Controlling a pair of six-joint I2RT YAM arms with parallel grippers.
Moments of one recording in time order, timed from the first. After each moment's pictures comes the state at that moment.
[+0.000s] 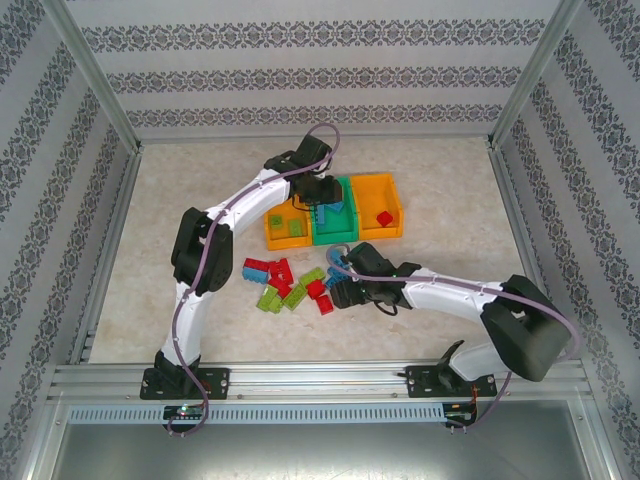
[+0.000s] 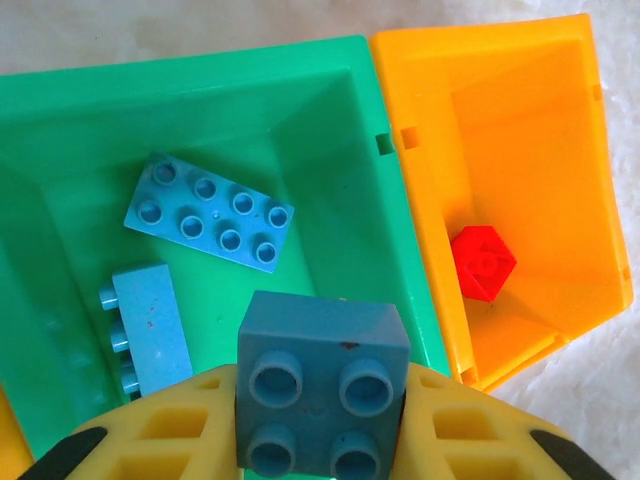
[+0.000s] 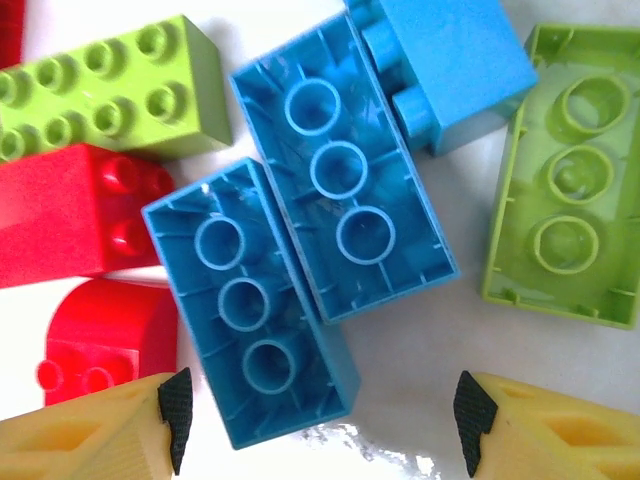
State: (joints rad) left arm -0.52 2.20 1.95 -0.71 0.21 -0.56; right arm 0.76 1.42 0.64 -0.30 -0.06 0.42
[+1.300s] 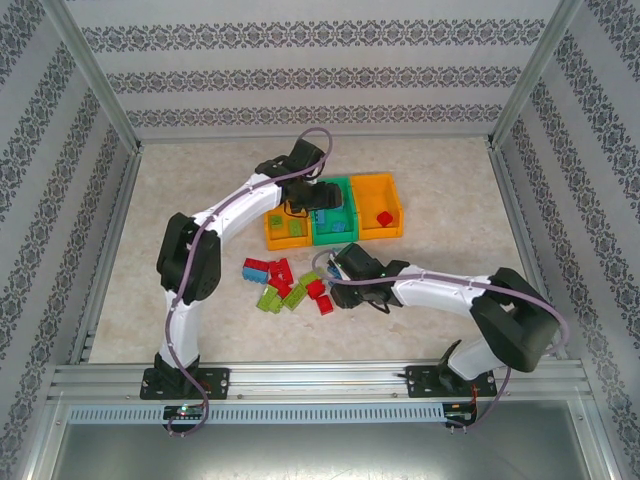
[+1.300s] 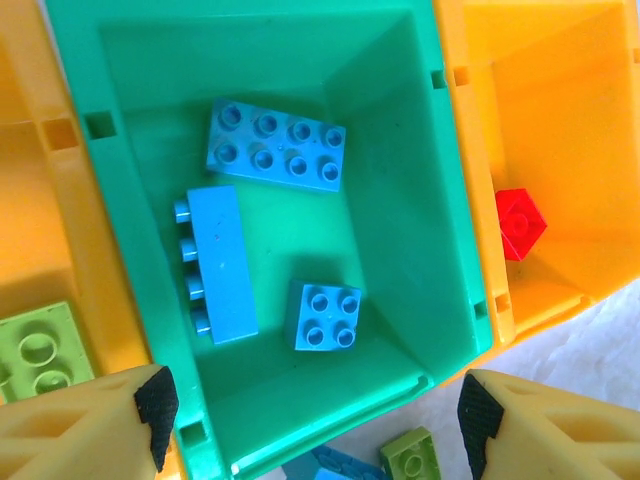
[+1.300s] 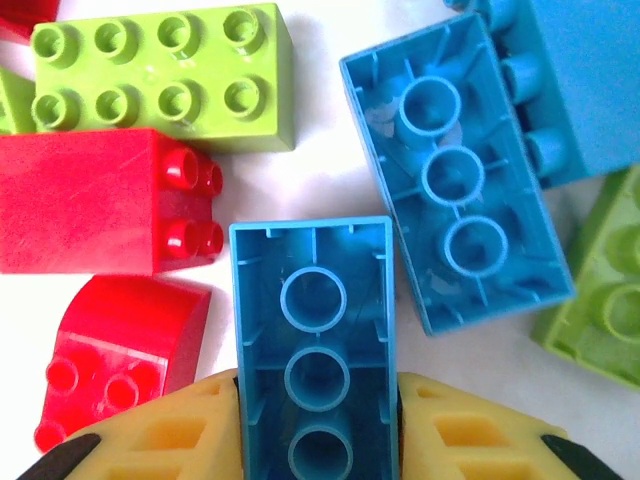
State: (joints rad) left arm -0.53 2.06 1.79 -0.73 0.16 -0.59; right arm 0.82 1.45 0.70 -0.34 -0.02 0.30
